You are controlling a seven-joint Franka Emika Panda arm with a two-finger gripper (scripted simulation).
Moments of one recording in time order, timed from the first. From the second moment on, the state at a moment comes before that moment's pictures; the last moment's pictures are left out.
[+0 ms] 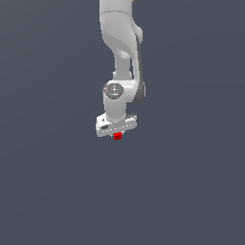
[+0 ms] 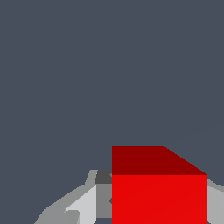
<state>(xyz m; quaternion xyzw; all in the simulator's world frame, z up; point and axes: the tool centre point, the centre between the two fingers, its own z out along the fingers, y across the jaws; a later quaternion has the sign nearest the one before) -0.060 -0.029 0.049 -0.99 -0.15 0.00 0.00</state>
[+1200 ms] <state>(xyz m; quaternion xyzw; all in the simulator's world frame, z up) -0.054 0.010 0.286 -0.99 -0.15 0.00 0.00</state>
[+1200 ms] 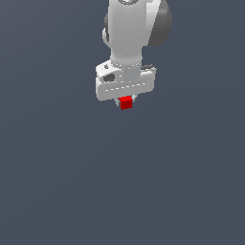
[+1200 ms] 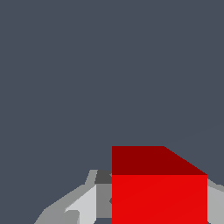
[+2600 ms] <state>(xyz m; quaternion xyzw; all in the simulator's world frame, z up) -0.040 0.042 0.477 -0.99 -0.15 0.00 0.00</state>
